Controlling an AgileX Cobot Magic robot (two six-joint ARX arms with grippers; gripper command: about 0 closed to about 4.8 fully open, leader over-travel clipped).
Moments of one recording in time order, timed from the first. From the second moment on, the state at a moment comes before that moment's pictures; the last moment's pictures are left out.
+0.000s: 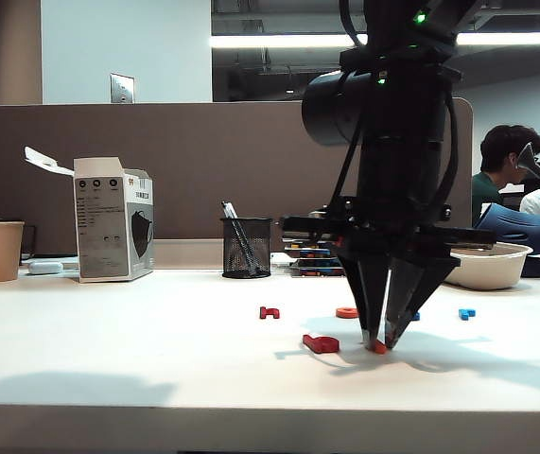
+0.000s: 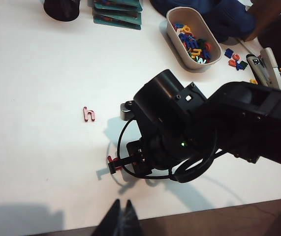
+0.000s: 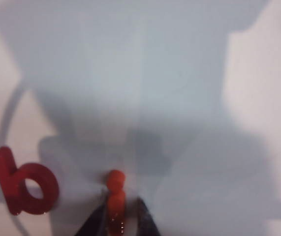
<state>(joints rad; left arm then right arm) -1.34 1.24 1.54 -1.10 -0.72 -1.00 0.61 1.86 1.27 -0.83 -0.02 0.41</state>
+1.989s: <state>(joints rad) -1.34 1.24 1.54 -1.10 -0.72 -1.00 0.40 1.98 1.43 -0.74 0.02 0.32</state>
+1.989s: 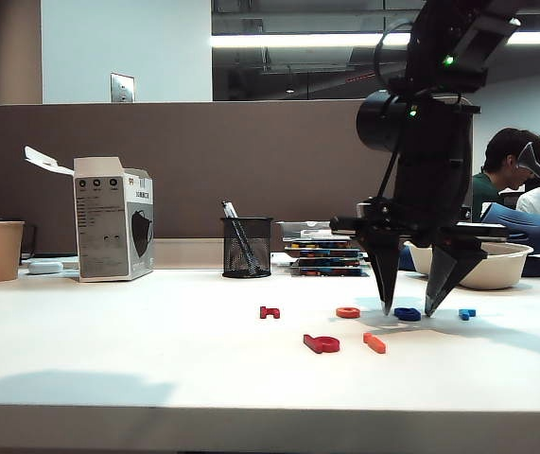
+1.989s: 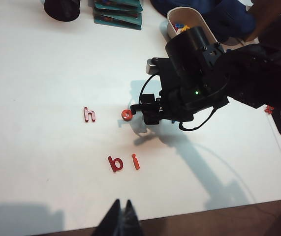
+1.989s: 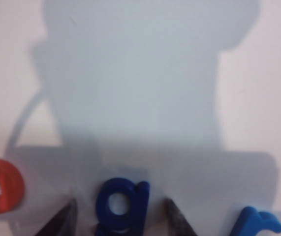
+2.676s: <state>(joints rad) -1.34 1.24 1.54 -1.10 -0.72 -1.00 0.40 1.99 1.44 -0.75 0.03 0.34</state>
